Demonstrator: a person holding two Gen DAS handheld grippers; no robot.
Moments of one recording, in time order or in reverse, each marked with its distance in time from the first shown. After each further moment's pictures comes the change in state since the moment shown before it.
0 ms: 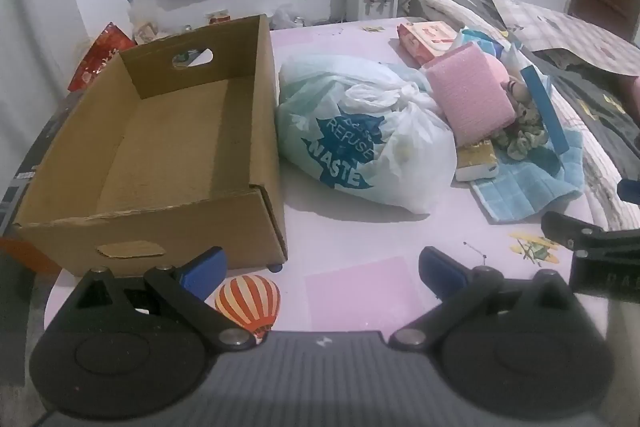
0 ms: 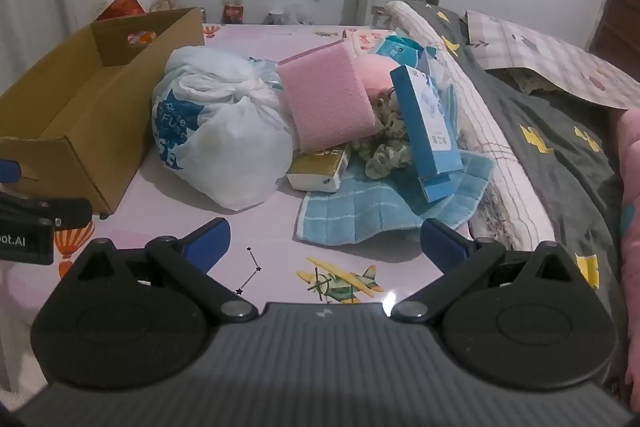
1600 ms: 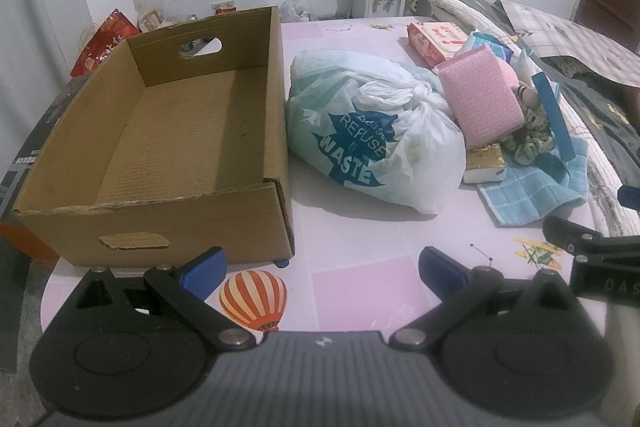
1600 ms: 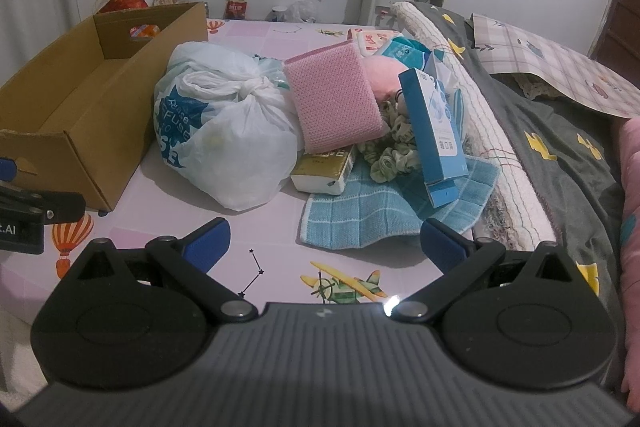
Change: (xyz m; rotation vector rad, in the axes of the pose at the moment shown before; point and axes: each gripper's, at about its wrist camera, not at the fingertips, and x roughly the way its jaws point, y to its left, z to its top) left arm 0.003 0.008 0.001 -0.028 0.008 -0.007; right arm 0.004 0.005 0.003 -0.010 0.007 -0.004
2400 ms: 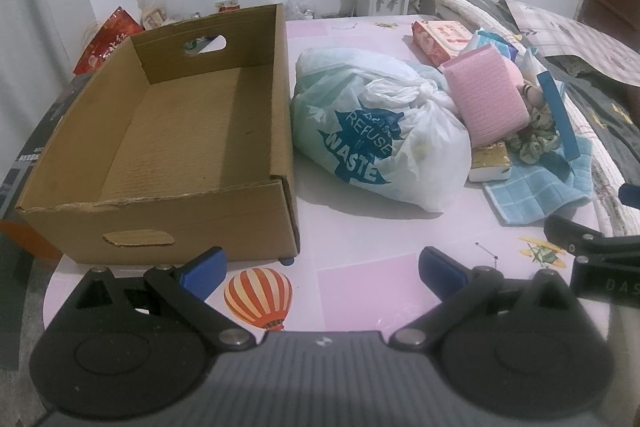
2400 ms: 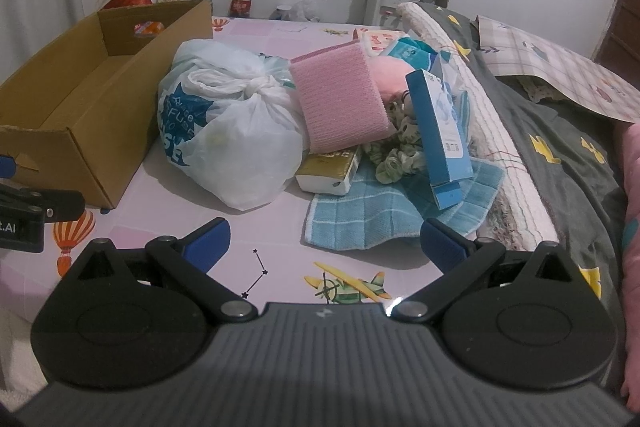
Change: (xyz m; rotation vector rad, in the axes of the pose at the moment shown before) left arm 0.002 0.005 0.000 -0.008 0.005 0.000; right arm 0.002 0.004 0.001 -0.021 0.004 0.002
